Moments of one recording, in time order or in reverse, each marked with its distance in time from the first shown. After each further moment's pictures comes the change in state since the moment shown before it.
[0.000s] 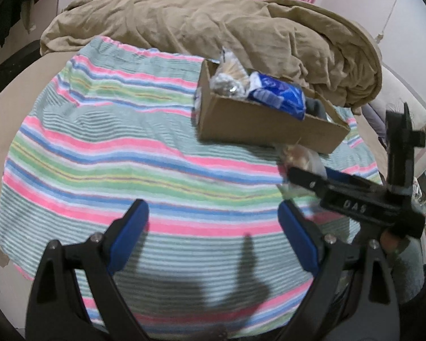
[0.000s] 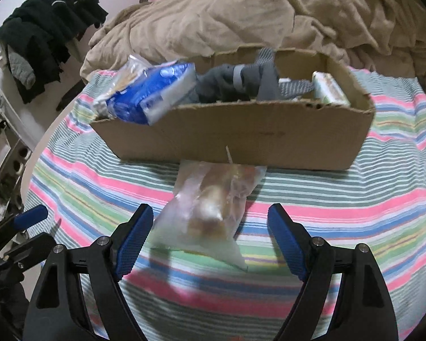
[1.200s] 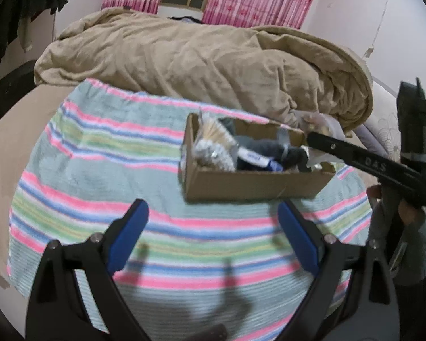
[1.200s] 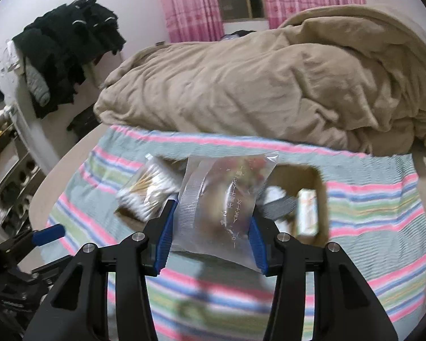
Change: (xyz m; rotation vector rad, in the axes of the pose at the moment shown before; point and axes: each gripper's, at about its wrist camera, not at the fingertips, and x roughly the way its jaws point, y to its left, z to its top) left arm -0.019 -0.015 0.056 0.032 -0.122 -0.031; right arm -0.061 -0.004 0.087 -0.084 -0.189 0.004
